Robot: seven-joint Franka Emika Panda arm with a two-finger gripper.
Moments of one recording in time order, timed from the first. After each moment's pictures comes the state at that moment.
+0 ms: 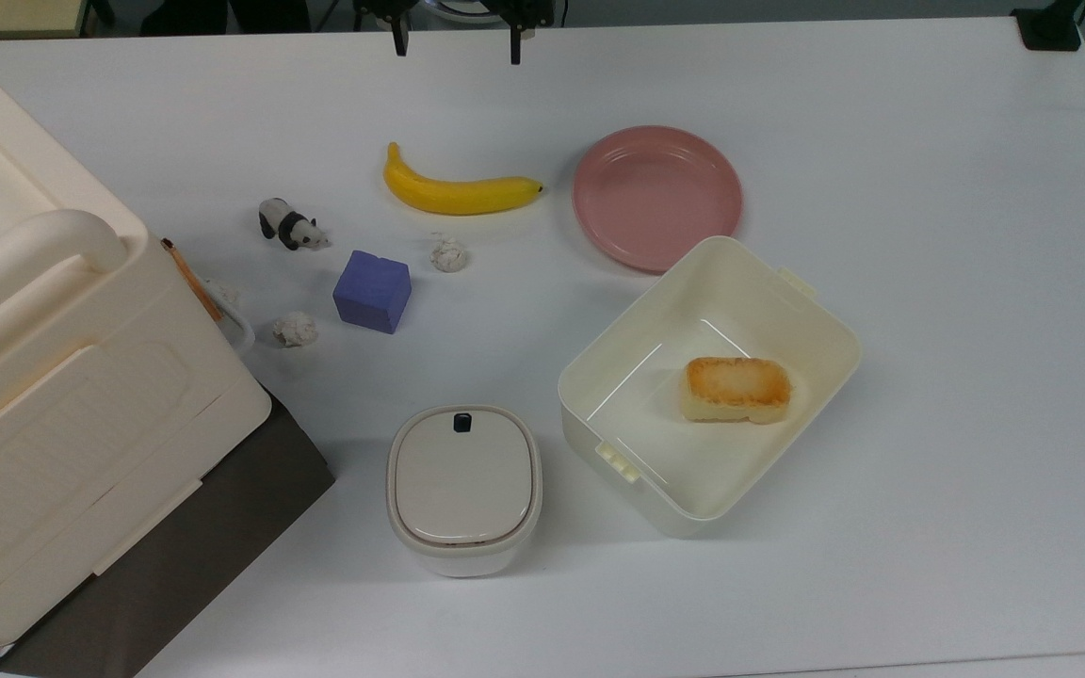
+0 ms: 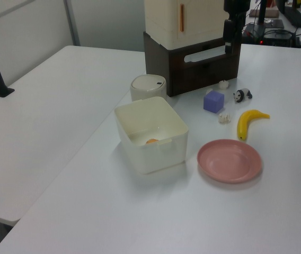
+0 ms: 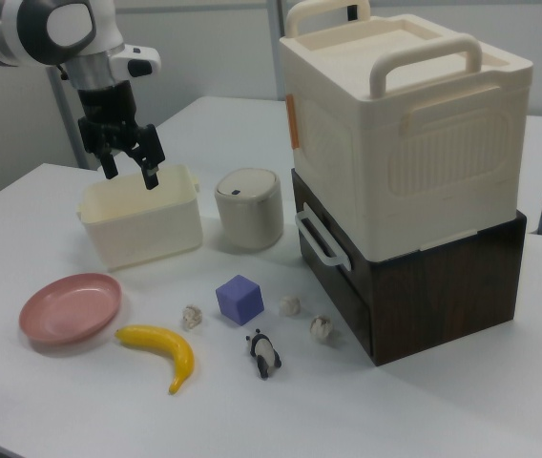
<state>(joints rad) 0.14 -0.01 -0.09 -1.65 -0.02 1.65 0.12</state>
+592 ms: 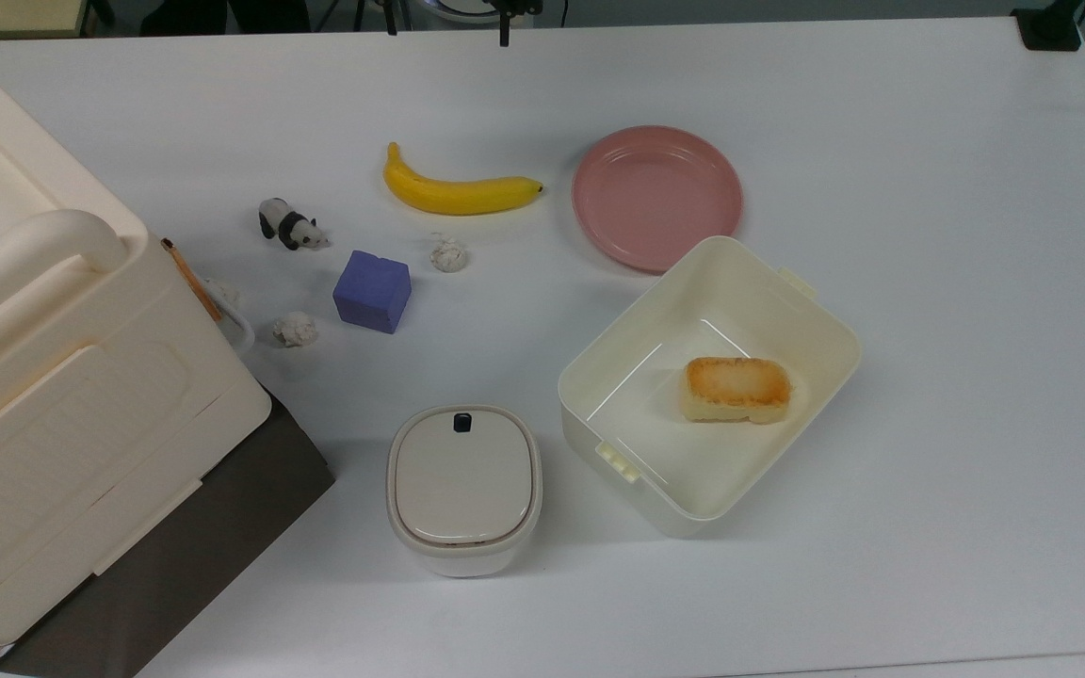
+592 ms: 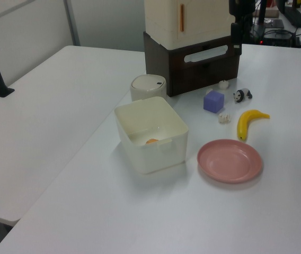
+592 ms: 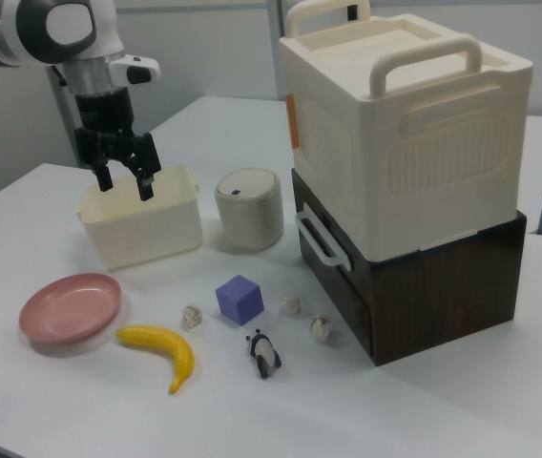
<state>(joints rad) 0.14 -0.01 -0.09 -1.65 -0.05 1.55 0.12</state>
